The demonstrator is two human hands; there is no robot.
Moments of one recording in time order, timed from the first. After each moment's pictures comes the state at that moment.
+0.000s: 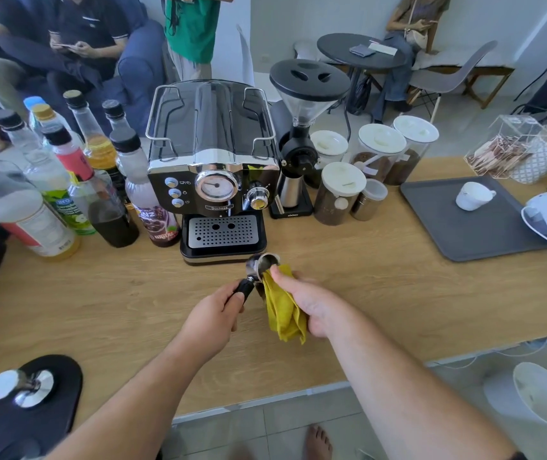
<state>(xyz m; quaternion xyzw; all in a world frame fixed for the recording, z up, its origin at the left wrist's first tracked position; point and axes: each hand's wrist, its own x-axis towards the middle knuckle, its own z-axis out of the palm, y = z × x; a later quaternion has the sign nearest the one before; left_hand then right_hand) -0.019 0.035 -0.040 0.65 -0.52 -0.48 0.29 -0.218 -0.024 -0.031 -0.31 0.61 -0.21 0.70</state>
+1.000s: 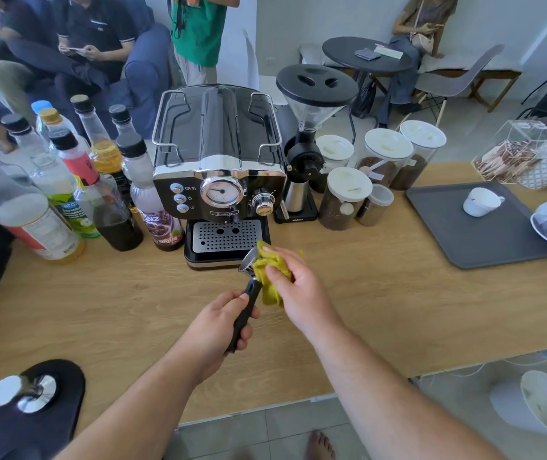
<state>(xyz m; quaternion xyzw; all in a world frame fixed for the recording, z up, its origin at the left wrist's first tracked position) -0.026 0.037 -0.023 0.56 -0.26 -0.68 0.39 -0.197 -0.012 -0.014 -0.59 0.54 -0.36 0.47</state>
